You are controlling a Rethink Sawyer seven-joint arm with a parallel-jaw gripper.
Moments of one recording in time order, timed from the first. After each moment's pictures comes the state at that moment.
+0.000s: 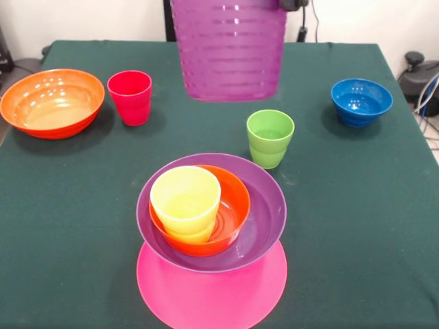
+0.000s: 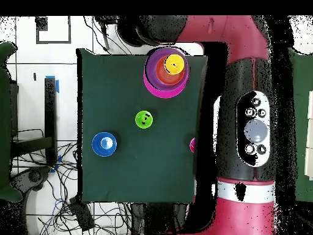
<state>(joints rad) -0.36 -0.67 0.43 0.84 -0.32 1.04 2.32</state>
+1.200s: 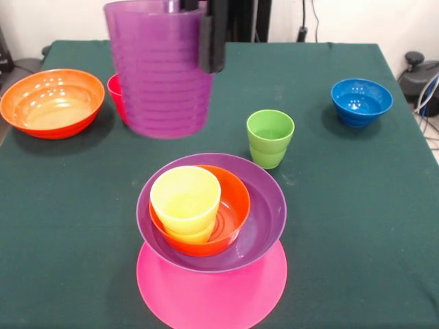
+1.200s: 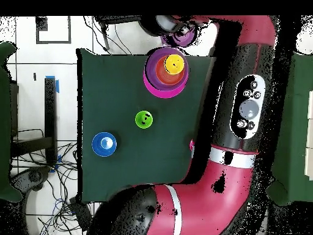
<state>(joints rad) -0.31 -0.40 0.42 0.36 -0.39 1.45 2.32</state>
